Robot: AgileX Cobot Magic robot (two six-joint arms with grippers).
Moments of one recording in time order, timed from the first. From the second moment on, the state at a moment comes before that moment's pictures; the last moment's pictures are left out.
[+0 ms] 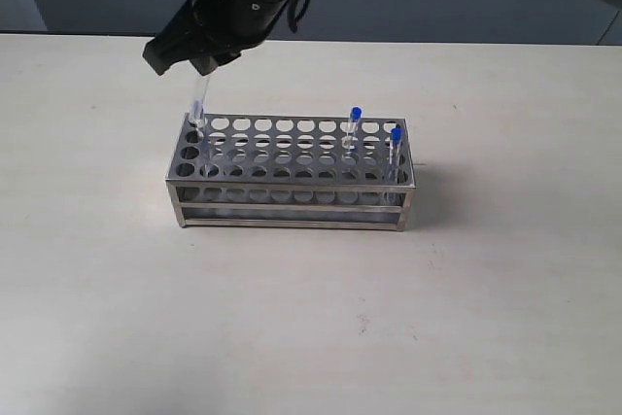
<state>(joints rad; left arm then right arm) 0.03 -0.01 0.01 0.07 0.24 -0.12 0.89 2.05 -1.93 0.14 0.92 -0.23</state>
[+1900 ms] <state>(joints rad) 0.03 -0.01 0.01 0.07 0.24 -0.12 0.90 2.28 -2.07 0.23 1.00 -0.28</state>
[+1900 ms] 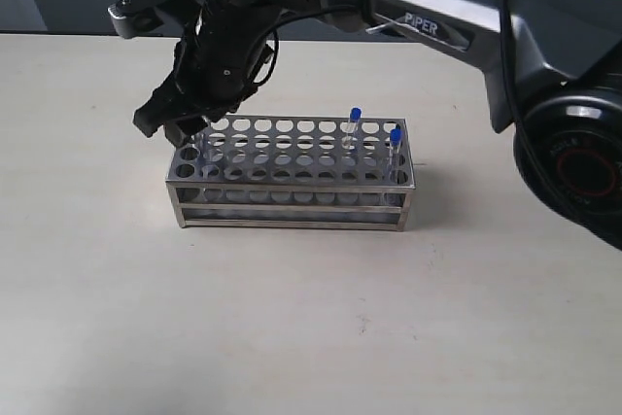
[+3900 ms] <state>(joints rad) 0.03 -0.01 0.01 0.07 0.24 -0.12 0.70 2.10 -1.80 -0.01 1.23 -0.03</state>
